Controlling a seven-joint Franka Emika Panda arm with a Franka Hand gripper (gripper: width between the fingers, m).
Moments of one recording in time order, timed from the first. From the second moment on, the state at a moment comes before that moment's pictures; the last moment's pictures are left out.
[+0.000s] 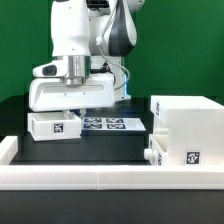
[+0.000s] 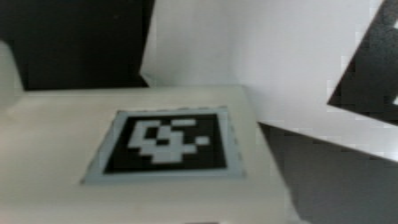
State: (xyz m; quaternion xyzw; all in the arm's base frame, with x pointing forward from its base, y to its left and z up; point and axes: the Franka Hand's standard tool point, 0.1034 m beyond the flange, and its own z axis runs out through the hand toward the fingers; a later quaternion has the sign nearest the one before) arm 0.361 -0.100 0.005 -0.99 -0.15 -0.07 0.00
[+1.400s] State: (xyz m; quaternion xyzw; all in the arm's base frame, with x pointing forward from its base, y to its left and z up) arm 0.452 -0.049 0.045 -0.96 -0.26 -0.07 0.02
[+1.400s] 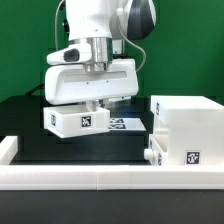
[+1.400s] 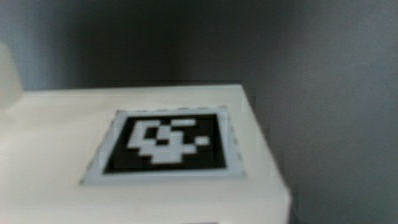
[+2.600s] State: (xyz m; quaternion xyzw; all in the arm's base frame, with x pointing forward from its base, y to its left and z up) arm 0.498 -0.028 0.055 -0.75 -0.66 -0.05 -0.01
